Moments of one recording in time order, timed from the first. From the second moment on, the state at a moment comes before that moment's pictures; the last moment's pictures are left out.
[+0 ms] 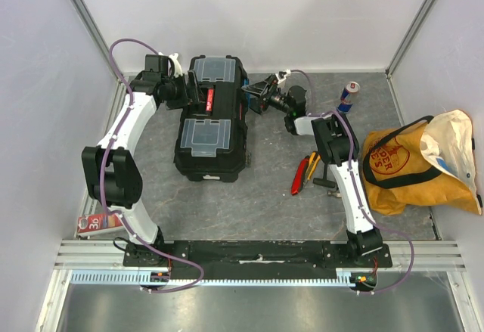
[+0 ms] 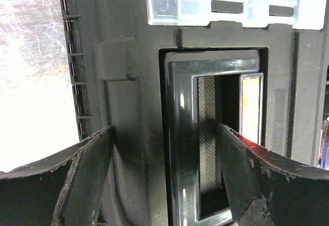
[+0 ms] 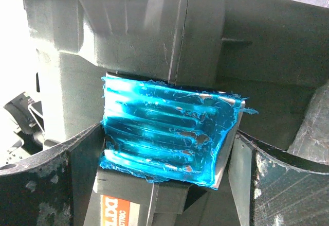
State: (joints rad) left arm -0.12 1.77 1.59 -0.63 0.29 -0.28; right arm 0.33 2.60 1.73 1.03 -0.74 1.50
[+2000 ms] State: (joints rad) left arm -0.14 1.77 1.56 -0.60 0.22 -0.32; right arm 0.34 2.35 1.61 0.55 -0.54 1.15
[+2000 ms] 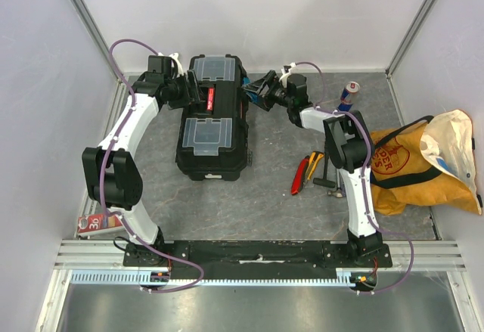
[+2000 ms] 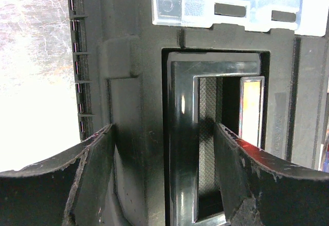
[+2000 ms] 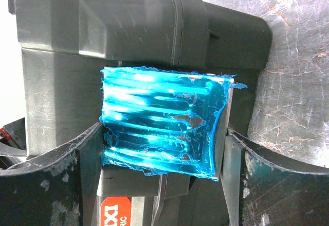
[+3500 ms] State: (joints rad) left arm -0.15 1.78 1.57 -0.59 0.22 -0.33; right arm 0.35 2.17 1.35 0.71 -0.46 0.95
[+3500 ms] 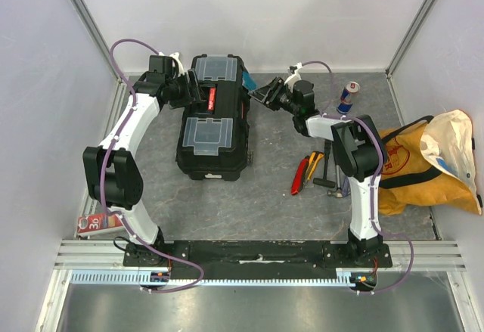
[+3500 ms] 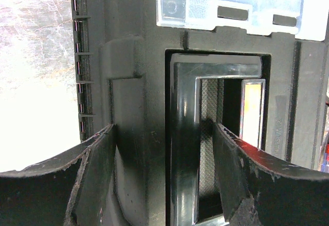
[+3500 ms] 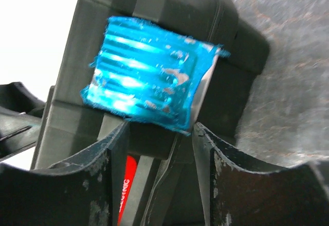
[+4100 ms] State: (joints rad) left arm -0.14 1.79 1.54 -0.49 0.24 -0.34; right arm 0.48 2.13 1.49 0.52 0.01 0.52
